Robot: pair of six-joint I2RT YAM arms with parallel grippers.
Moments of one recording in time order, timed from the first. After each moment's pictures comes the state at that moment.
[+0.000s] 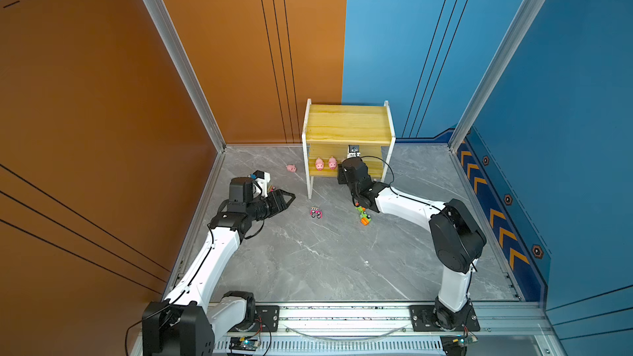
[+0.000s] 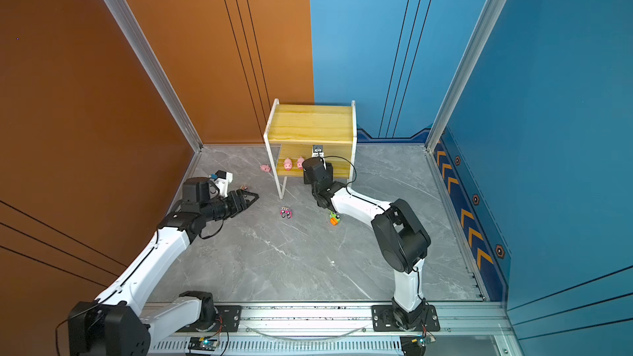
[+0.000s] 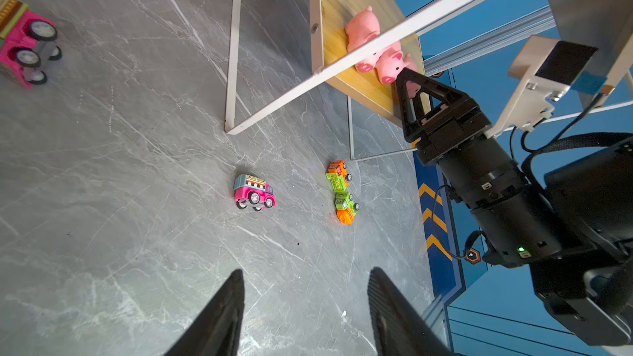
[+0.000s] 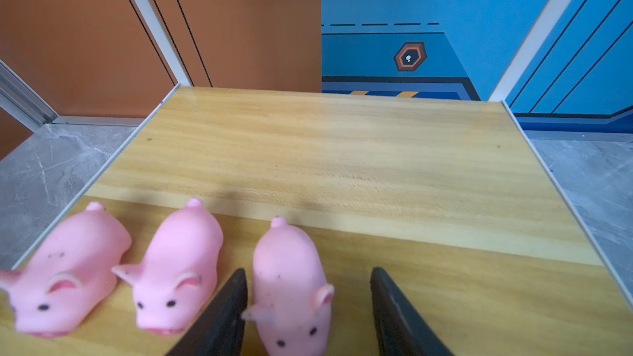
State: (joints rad) left arm -0.07 1.10 0.79 -0.34 0.58 -0.60; right arm 0.68 1.88 1.33 0.11 0.51 0.29
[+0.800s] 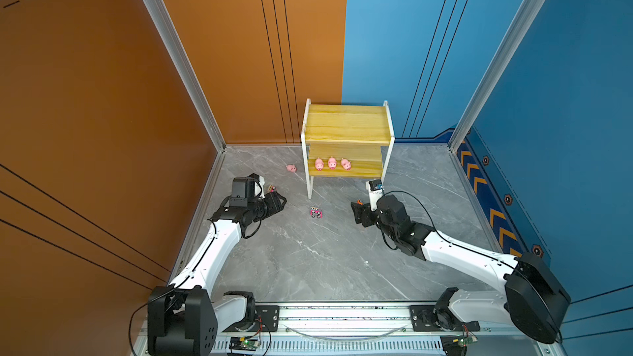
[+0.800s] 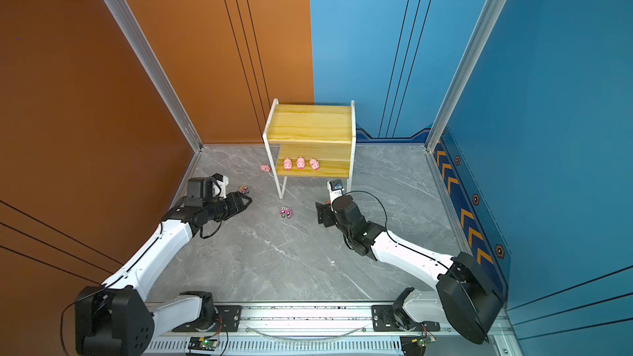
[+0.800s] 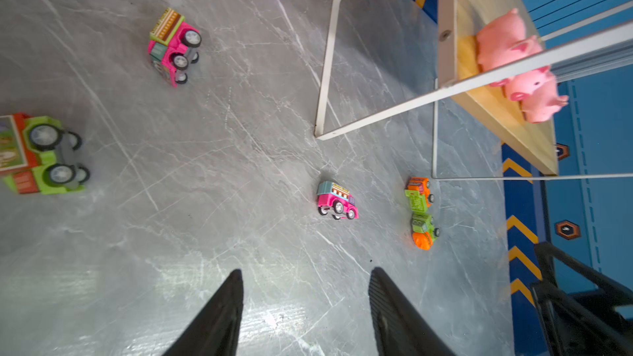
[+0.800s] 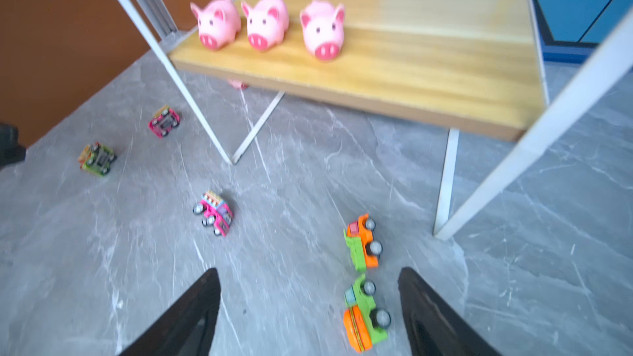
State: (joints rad) left arm -0.07 1.22 0.85 -0.47 0.32 -0.52; right arm 0.74 1.25 0.62 0.12 0.24 0.28
